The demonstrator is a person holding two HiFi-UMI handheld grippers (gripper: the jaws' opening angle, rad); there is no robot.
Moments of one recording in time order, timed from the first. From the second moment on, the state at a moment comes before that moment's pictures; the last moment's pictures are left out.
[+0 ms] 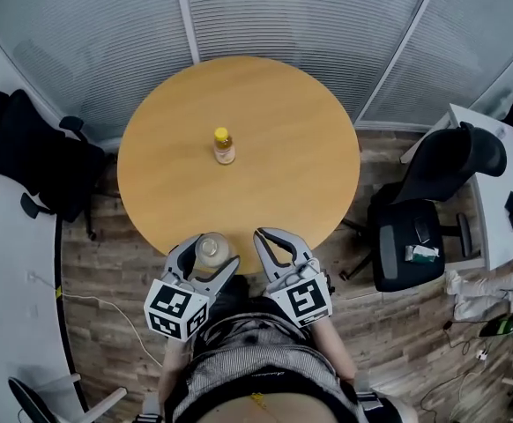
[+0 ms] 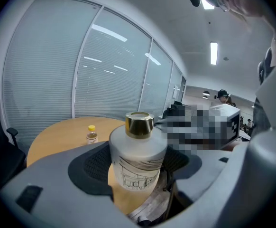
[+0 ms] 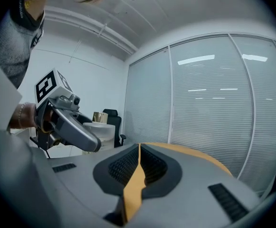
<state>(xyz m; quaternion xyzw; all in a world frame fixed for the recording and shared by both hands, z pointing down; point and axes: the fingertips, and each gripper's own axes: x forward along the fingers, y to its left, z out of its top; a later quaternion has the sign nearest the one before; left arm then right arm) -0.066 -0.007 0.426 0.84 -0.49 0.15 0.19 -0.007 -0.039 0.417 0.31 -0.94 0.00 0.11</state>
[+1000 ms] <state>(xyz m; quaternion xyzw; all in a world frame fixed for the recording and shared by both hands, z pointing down) -0.128 -0.089 0.437 0.88 -0.41 0.16 0.19 -0.074 -0.115 0.431 0.38 -0.92 0.02 0.13</state>
